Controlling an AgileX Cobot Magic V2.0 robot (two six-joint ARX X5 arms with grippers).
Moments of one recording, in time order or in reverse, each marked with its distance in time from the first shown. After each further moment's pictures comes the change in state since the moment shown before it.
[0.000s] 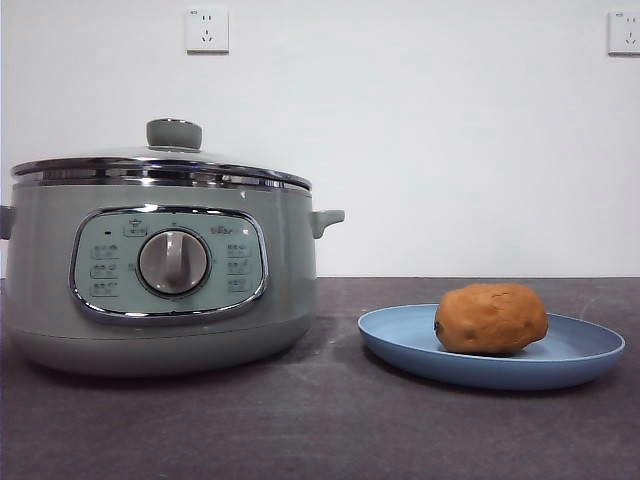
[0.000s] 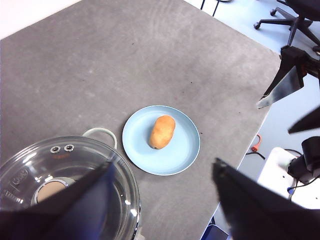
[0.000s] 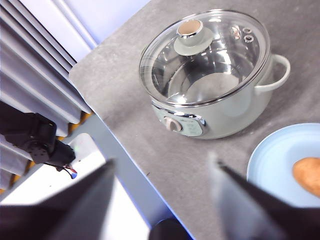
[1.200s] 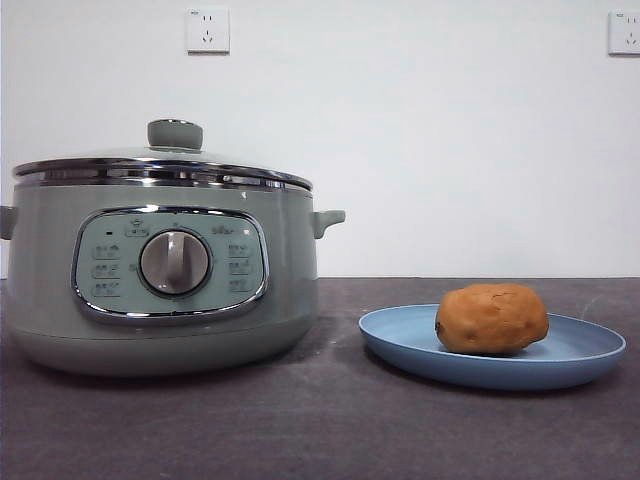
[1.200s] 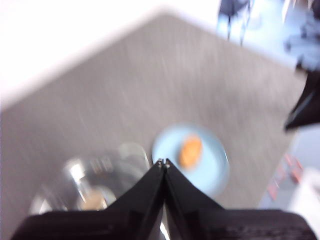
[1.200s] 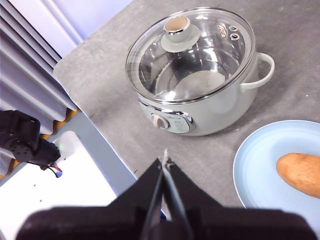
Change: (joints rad) left arm 0.016 -0.159 -0.060 0.136 -0.099 0.007; right arm 0.000 0.000 0.000 -0.014 0.050 -0.017
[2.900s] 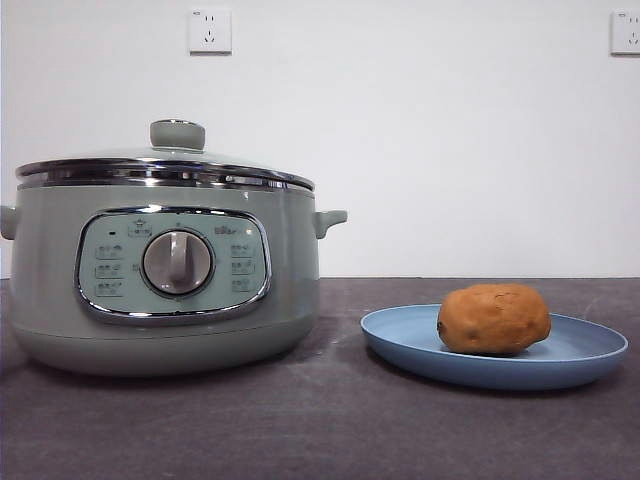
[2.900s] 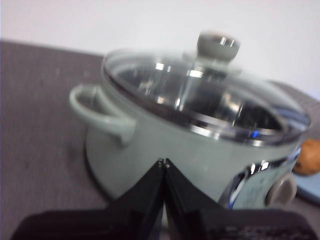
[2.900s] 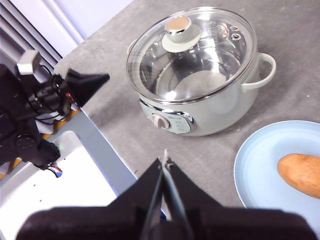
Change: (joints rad) left arm 0.374 -1.234 -1.993 1.051 -0.053 -0.407; right arm 0.000 0.000 0.000 0.000 0.000 0.000
